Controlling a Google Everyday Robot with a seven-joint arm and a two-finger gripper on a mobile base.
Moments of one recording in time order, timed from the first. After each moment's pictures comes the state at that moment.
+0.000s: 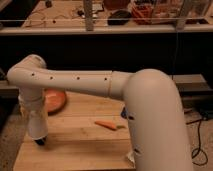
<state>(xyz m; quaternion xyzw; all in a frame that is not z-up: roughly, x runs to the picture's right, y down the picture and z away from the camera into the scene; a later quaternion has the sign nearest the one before) -0.311 0.114 0.651 -0.20 -0.36 -0.58 0.71</state>
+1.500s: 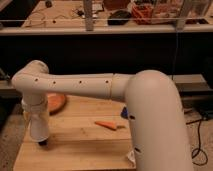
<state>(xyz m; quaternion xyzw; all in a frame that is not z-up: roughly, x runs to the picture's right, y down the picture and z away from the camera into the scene) -0.307 0.131 0.665 -0.20 -0.36 -0.58 0.71</state>
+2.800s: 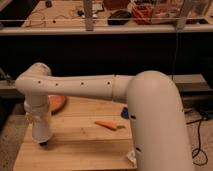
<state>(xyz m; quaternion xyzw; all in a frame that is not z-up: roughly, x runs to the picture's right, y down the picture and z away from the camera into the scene) -0.302 0.139 0.673 -0.20 -0.36 -0.57 0.71</state>
